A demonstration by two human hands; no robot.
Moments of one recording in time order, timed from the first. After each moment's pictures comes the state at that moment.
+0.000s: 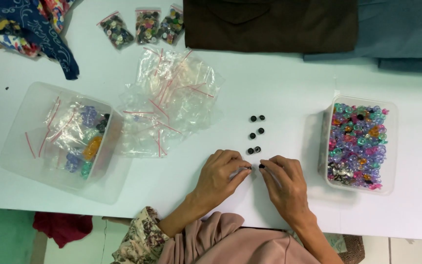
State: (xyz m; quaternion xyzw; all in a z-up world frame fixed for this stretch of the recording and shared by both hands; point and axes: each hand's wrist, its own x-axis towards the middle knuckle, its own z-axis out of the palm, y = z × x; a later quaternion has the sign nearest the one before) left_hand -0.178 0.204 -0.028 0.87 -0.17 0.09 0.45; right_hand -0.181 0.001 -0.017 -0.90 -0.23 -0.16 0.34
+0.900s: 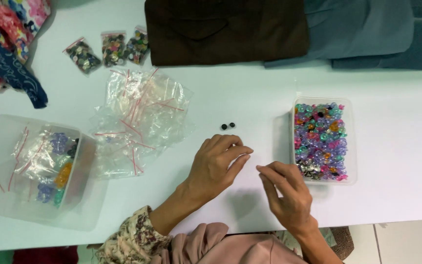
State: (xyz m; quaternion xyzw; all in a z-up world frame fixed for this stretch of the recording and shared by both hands) left_hand -0.125 0.167 0.036 0.86 -0.27 0.13 0.41; right_hand -0.183 -0.028 0.042 -0.88 -0.23 -0.23 0.36
